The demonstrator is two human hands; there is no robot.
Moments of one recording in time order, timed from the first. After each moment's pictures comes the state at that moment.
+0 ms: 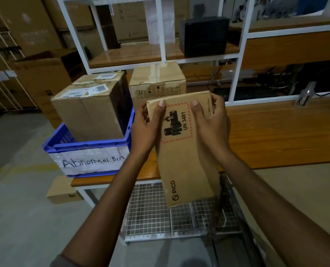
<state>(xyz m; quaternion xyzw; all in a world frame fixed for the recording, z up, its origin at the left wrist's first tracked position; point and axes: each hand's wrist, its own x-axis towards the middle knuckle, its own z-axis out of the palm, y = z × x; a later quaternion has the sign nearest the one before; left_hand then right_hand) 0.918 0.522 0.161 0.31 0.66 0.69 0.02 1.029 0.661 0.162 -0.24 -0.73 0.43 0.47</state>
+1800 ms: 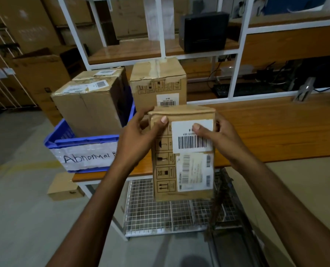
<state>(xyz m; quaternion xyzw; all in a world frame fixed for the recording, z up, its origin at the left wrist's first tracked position) 0.940 0.464 0.171 0.33 0.74 0.57 0.08 1.088 0.656 0.156 -0.21 -0.72 0.60 0.26</state>
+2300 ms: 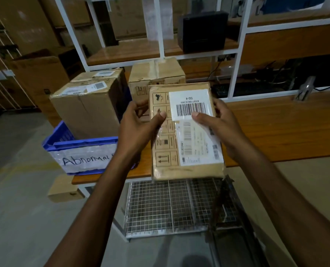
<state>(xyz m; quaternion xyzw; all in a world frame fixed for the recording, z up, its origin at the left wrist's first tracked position) 0.929 0.484 0.180 0.32 0.71 0.63 0.04 1.069 0.675 0.168 -0.22 -0.71 0.60 0.29</state>
